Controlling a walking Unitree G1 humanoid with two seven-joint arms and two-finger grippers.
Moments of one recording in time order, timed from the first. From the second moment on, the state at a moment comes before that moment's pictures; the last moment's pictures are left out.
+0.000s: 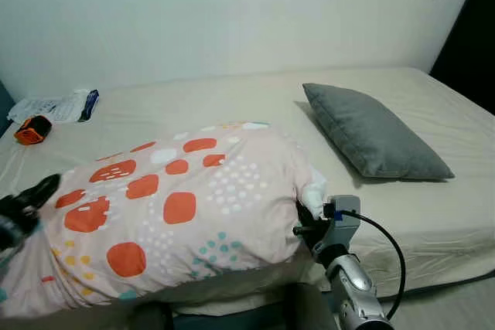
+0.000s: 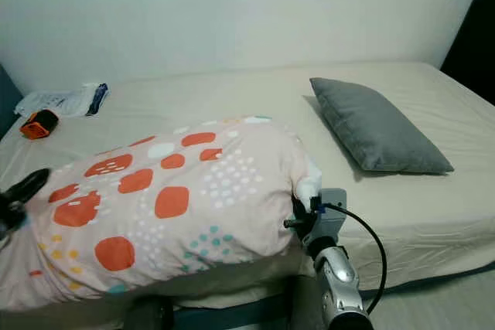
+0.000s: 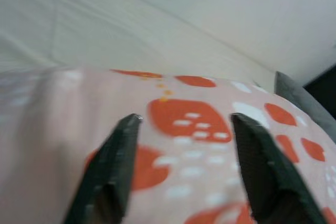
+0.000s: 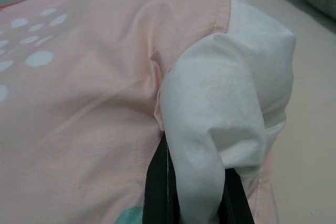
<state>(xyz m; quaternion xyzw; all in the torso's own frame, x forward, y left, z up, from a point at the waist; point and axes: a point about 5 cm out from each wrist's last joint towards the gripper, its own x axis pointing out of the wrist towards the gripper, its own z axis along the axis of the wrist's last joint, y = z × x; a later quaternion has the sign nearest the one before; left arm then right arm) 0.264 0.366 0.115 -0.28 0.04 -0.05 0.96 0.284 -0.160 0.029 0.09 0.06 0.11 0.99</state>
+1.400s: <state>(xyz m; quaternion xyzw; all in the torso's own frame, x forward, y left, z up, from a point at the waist) 0.209 0.405 0.062 -0.29 0.17 0.12 0.93 0.284 -0.161 0.031 0.09 0.05 0.10 0.99</state>
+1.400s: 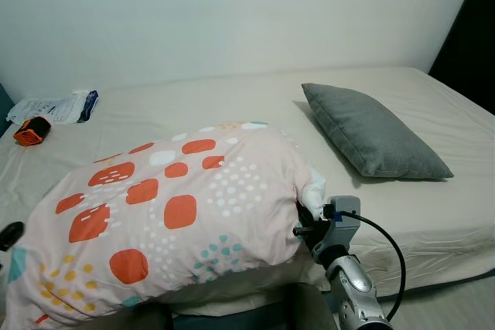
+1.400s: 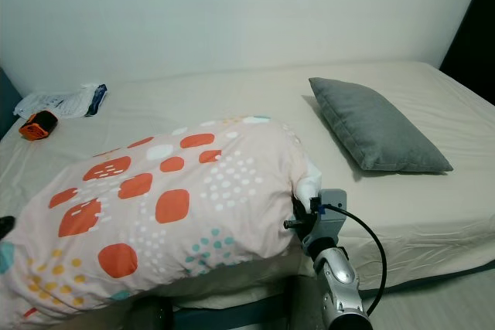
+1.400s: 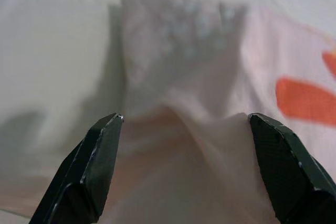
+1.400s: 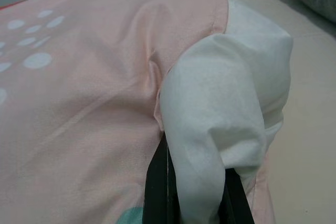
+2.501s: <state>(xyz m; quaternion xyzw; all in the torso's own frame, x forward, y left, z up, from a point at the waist) 0.248 0.273 0.024 -0.44 0.18 -0.12 0.87 0.285 -0.173 0.034 0.08 0.05 0.10 0.99</state>
